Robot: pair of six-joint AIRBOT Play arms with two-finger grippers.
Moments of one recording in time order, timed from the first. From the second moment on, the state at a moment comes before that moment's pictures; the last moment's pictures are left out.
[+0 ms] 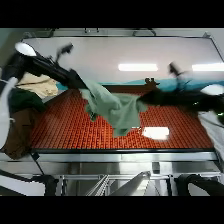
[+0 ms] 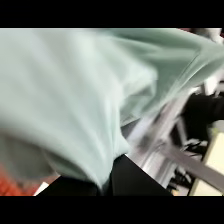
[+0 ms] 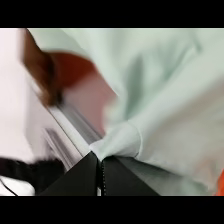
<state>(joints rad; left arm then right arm) -0.02 -1.70 1.71 0.63 -1.67 -1.13 0.00 -1.18 0.90 -0.25 1.21 0.92</state>
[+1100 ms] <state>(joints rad) 0.05 -1.19 1.43 0.43 -1.52 -1.11 -0.22 -0.92 1.17 -0.30 1.24 0.87</state>
